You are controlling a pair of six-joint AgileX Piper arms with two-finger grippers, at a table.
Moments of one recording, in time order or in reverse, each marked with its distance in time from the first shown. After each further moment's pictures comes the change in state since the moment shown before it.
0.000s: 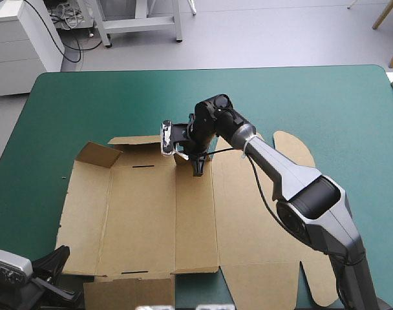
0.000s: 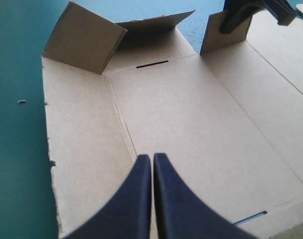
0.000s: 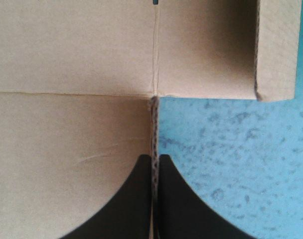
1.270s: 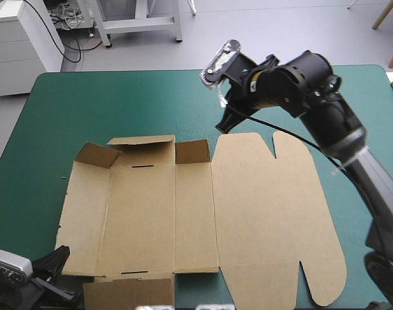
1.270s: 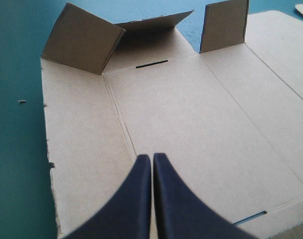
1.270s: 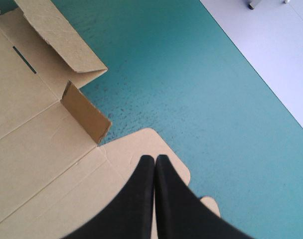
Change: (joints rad) left arm 0.000 0.000 0.000 0.000 0.001 0.000; right arm -0.050 -0.562 0.050 -0.228 0.076 0.681
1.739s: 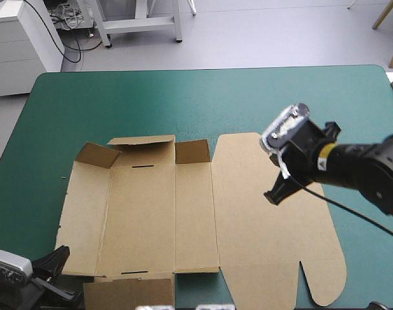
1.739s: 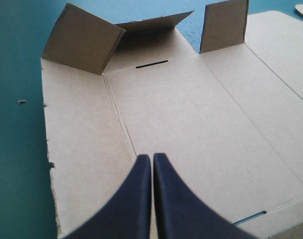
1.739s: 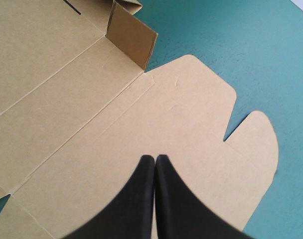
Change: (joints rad) left arm 0.000 0.000 0.000 0.000 0.000 0.000; right arm -0.006 -0.546 0.671 0.050 -0.112 0.140
